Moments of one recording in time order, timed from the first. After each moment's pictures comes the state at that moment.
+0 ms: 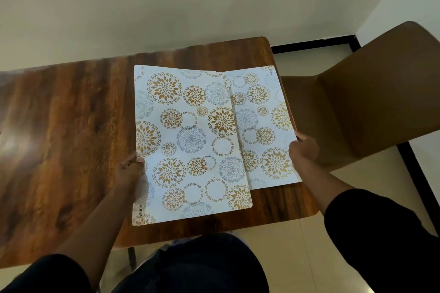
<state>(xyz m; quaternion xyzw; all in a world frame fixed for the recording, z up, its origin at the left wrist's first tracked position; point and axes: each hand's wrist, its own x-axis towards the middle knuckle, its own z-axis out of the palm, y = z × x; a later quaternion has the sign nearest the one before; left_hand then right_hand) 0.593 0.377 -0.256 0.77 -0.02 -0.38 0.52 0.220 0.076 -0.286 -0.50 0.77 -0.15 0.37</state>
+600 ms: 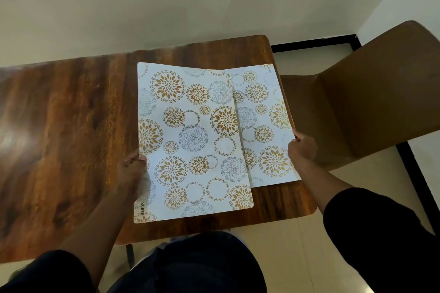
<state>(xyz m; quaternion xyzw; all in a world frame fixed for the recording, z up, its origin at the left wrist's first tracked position) 0.580 0.374 -0.250 0.76 -0.04 -0.40 0.52 0.217 0.077 -0.288 -0.55 0.74 -0.13 0.36</state>
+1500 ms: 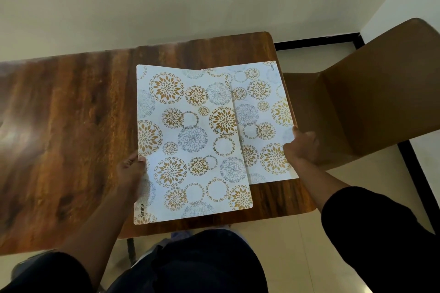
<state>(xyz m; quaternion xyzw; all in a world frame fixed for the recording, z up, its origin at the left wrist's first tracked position) 0.577 0.389 -0.256 0.78 -0.01 -0.37 0.50 0.221 0.089 -0.283 -0.67 0.70 0.03 0.22</state>
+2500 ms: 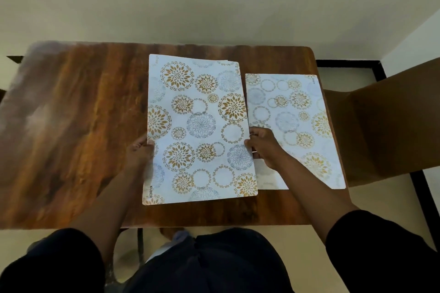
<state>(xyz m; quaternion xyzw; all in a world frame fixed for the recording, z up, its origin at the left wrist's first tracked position) 0.665 0.445 -0.219 0.70 0.02 -0.39 0.60 0.419 0.202 -0.222 -0.52 0.49 -0.06 0.70</state>
